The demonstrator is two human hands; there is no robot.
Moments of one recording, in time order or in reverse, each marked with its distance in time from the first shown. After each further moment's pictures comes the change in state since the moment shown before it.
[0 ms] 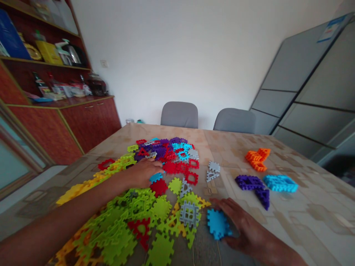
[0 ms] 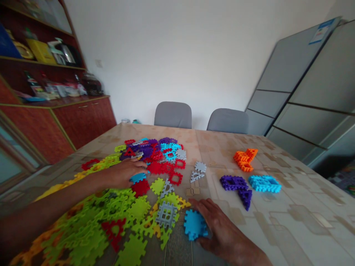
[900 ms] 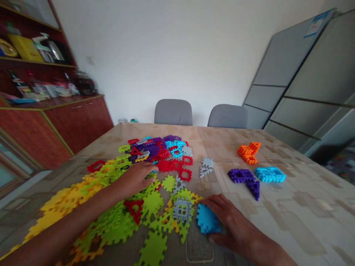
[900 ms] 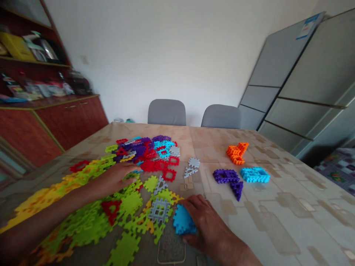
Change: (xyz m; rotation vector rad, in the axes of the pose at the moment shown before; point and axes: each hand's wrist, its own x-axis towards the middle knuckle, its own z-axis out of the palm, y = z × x) left_hand -0.009 0.022 0.016 -0.256 0.278 -0.099; right_hand 0.003 -0.037 -0.003 -0.025 0.029 -0.032
